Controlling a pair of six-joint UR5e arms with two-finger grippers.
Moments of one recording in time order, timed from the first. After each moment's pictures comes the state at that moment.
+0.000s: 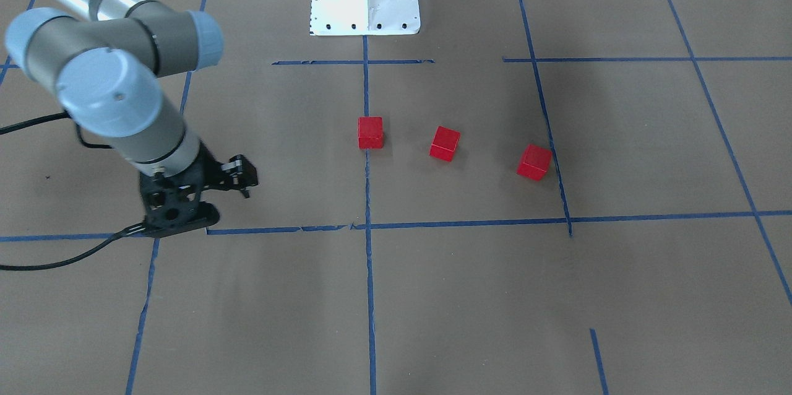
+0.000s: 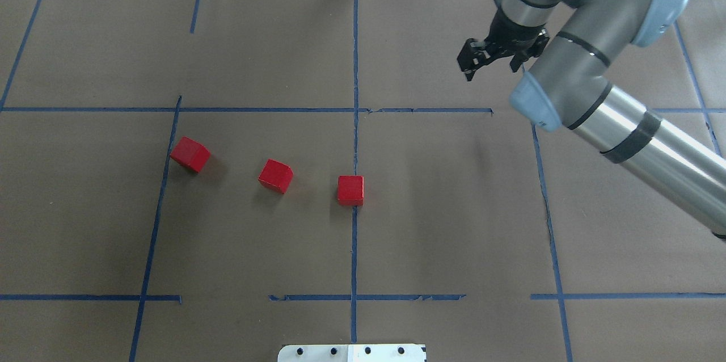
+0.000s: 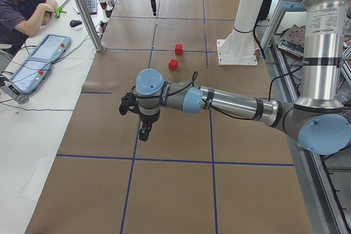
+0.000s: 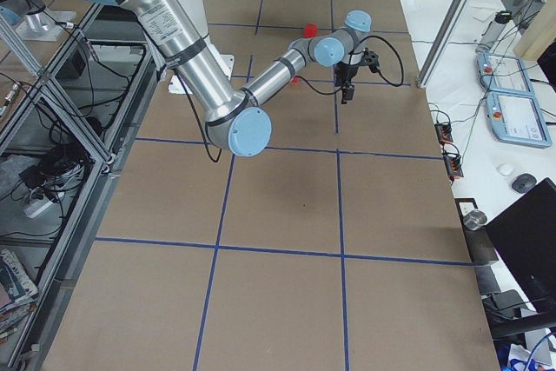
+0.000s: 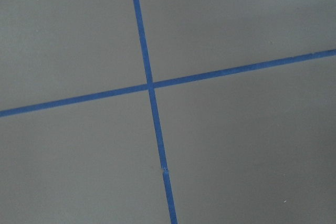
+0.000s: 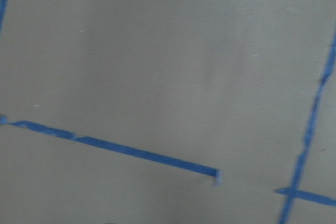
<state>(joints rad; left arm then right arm) -1.53 -1.55 -1.82 -1.60 -2.36 0.03 0.97 -0.97 1.55 -1.64 2.19 0.50</state>
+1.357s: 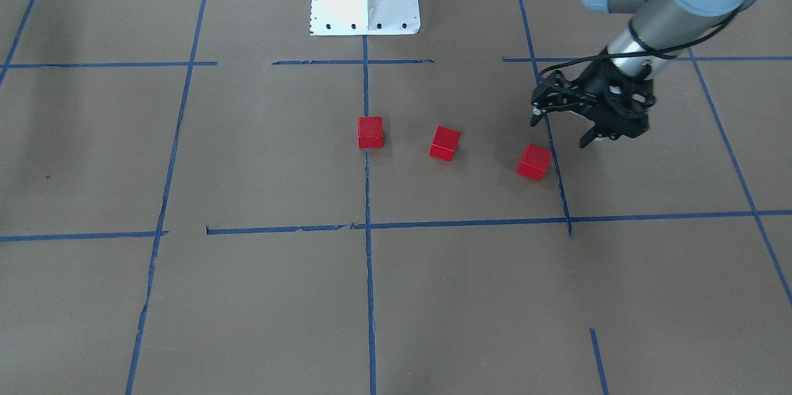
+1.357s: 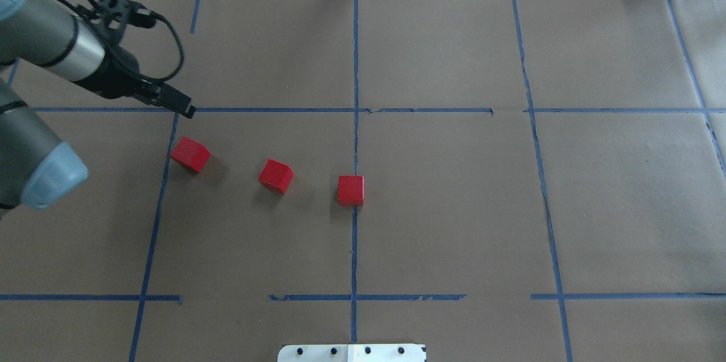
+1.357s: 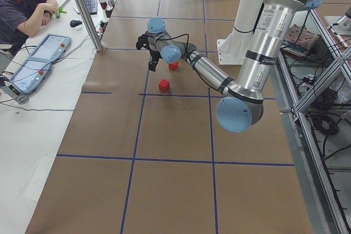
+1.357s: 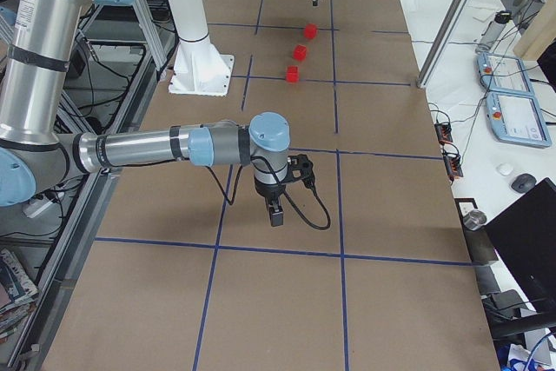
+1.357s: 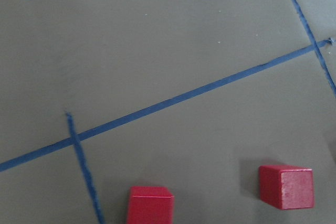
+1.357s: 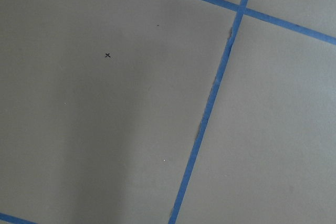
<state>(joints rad) -0.86 -1.93 -1.86 -1.81 -2.17 -0.70 1.49 -1.87 2.01 -1.63 2.29 -0.18</state>
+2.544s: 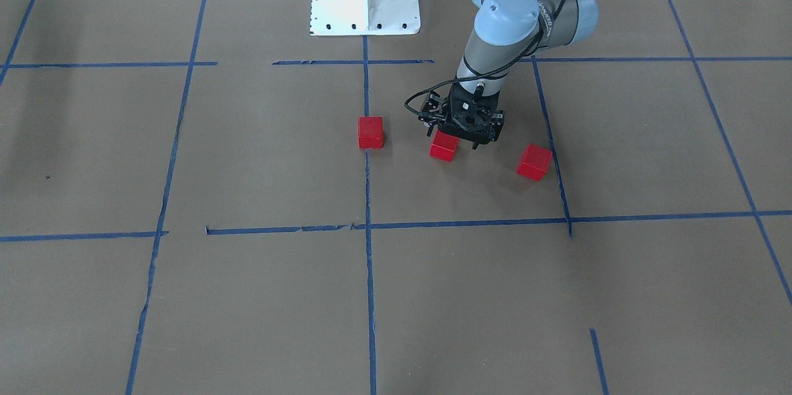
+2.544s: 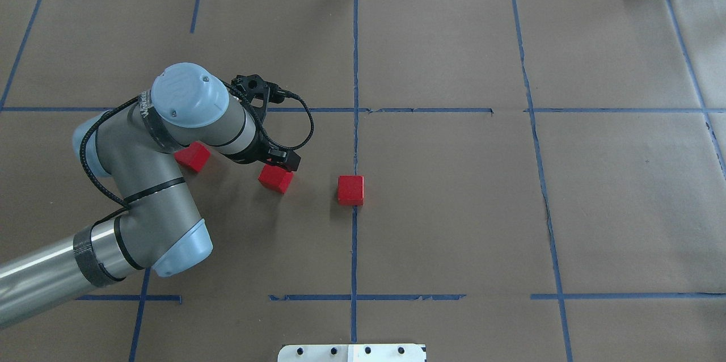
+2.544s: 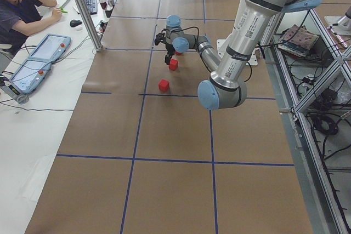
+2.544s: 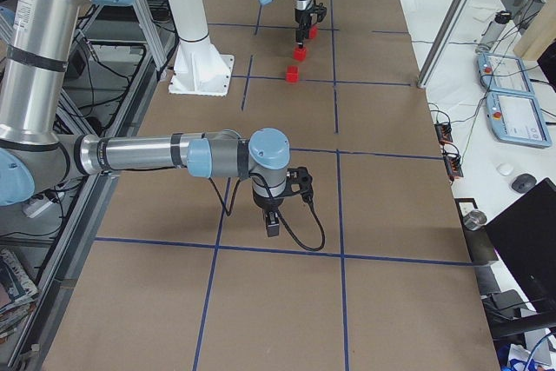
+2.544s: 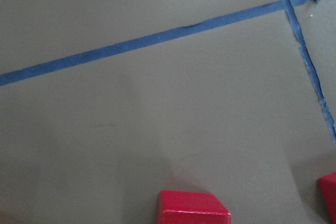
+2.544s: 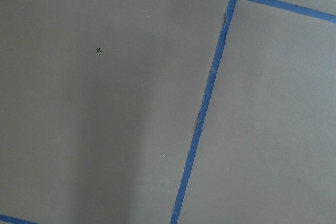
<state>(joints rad) -0.59 -2.11 -1.69 -1.76 -1.93 -0.90 1.51 -1.87 1.96 -1.63 2.33 -0.18</state>
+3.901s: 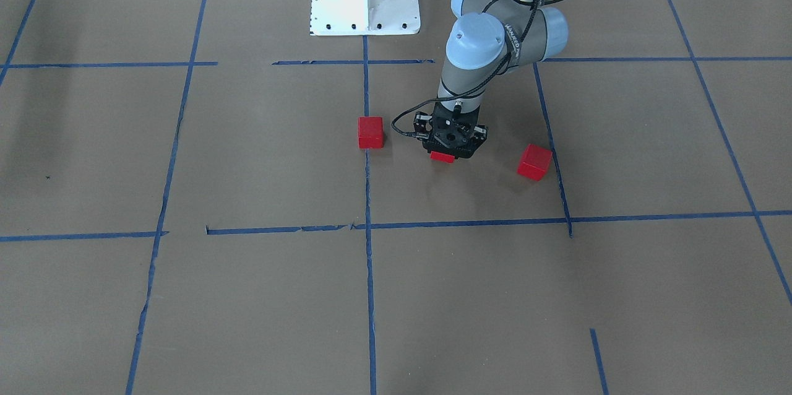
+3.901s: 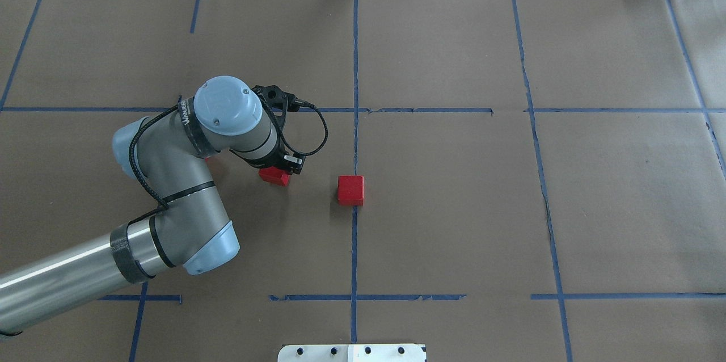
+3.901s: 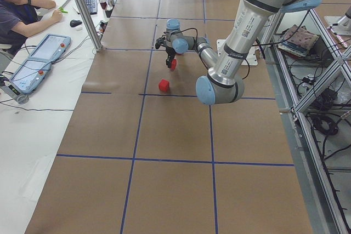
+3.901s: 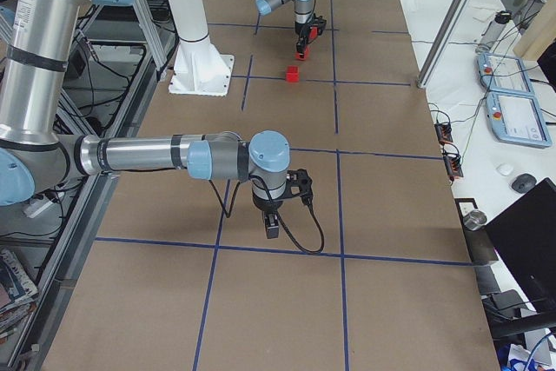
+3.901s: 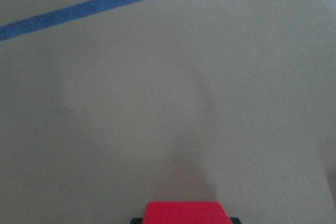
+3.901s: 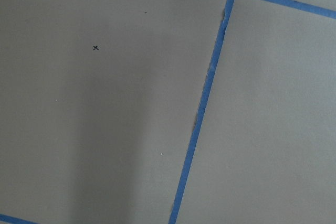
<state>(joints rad) -0.57 -2.20 -1.58 -1.70 -1.89 -0.91 1.51 -1.87 1.95 -1.63 2.33 -0.18</state>
